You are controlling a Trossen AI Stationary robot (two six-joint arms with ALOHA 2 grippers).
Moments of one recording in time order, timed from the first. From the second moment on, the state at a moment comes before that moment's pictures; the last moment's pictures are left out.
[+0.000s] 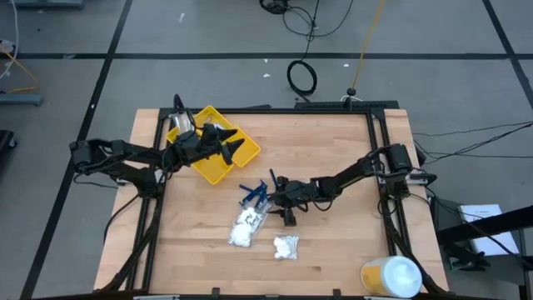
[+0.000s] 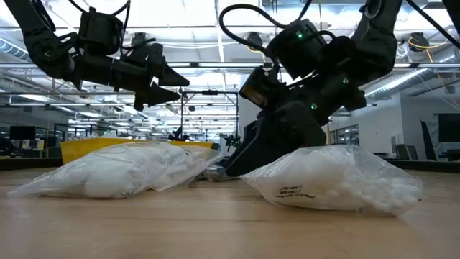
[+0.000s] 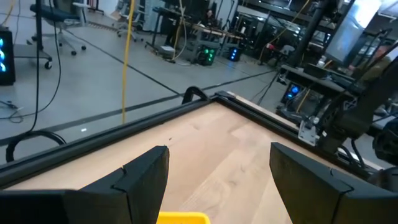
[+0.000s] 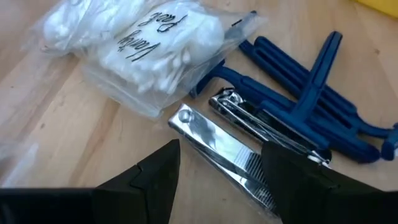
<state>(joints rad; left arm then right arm) 0.38 1.31 0.32 0.95 -0.08 -0.32 0.11 1.96 0.82 0.51 -0.05 -0.02</state>
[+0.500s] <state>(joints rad) 0.38 1.31 0.32 0.94 -0.08 -0.31 0.13 1.77 0.81 0.15 -0.16 0.02</state>
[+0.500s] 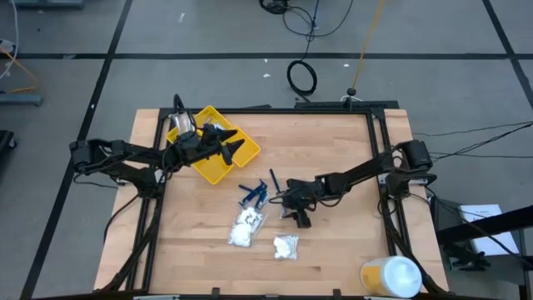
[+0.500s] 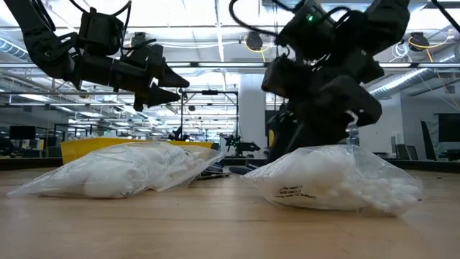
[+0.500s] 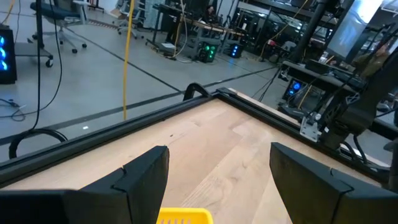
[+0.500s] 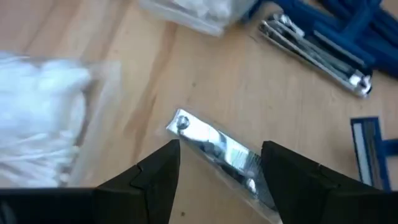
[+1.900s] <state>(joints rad) 0.38 1.31 0.32 0.93 -0.08 -0.32 0.12 1.83 0.81 0.05 0.05 -0.09</state>
